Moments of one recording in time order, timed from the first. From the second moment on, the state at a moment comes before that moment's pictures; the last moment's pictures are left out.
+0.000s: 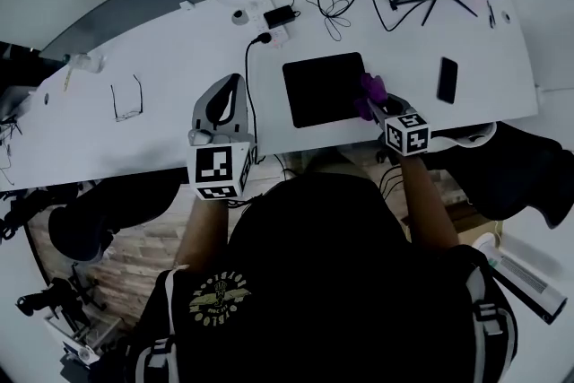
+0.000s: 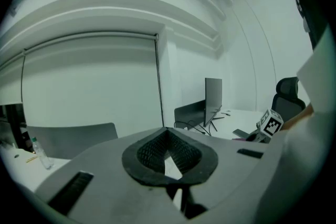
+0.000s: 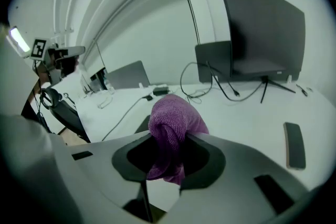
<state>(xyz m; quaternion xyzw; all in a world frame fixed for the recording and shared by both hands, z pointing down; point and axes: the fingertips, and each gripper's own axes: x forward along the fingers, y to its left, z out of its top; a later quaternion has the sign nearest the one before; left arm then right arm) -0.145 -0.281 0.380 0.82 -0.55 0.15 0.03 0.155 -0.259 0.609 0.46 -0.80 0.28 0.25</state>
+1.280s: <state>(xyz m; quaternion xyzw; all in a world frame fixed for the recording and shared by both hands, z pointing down) -0.224 -0.182 0.281 0.82 -0.57 0.07 -0.05 0.077 -0.196 0.336 0.50 -0.86 0.04 0.06</state>
